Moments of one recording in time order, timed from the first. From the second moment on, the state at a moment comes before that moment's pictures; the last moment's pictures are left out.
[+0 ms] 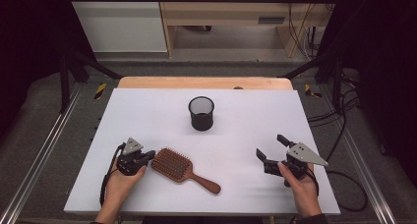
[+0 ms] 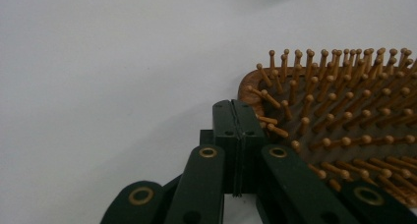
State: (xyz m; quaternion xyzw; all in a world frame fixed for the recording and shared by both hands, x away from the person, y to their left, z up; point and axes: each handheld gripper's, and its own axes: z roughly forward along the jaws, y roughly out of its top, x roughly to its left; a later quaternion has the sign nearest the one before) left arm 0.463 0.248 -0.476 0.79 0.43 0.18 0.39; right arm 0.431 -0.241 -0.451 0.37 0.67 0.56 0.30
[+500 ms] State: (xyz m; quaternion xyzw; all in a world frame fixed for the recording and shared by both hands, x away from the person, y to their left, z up) left arm 0.454 0.210 -0.480 0.82 0.40 0.17 0.38; right arm 0.428 -0.229 -0.448 0.36 0.68 0.56 0.29
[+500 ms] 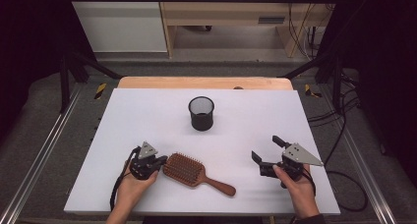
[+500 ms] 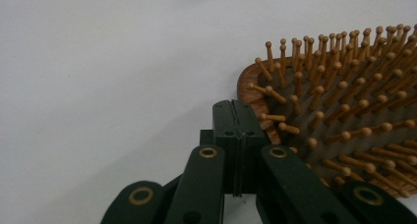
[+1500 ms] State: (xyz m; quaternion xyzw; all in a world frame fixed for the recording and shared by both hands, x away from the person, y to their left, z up) left arm 0.442 0.169 -0.481 0.84 0.37 0.15 0.38; right arm 0.426 -0.228 -0.446 0.39 0.68 0.56 0.27
